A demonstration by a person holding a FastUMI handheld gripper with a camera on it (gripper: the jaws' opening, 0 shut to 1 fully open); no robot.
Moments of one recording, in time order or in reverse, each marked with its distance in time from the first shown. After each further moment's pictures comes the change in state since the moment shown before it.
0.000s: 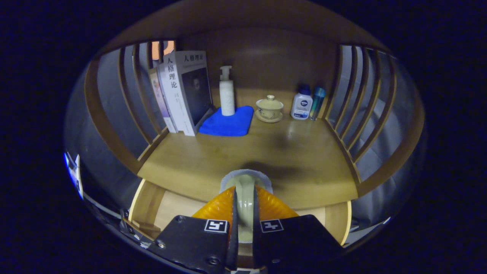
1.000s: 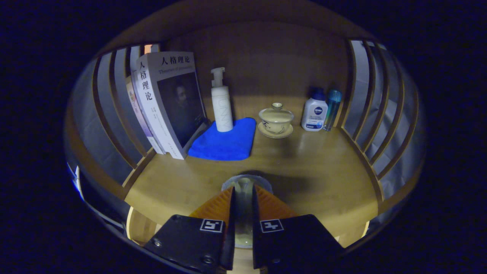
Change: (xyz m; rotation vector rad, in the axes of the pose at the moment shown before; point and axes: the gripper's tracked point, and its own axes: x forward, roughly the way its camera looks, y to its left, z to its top) arm 0.072 0.002 0.032 0.032 -0.063 0.023
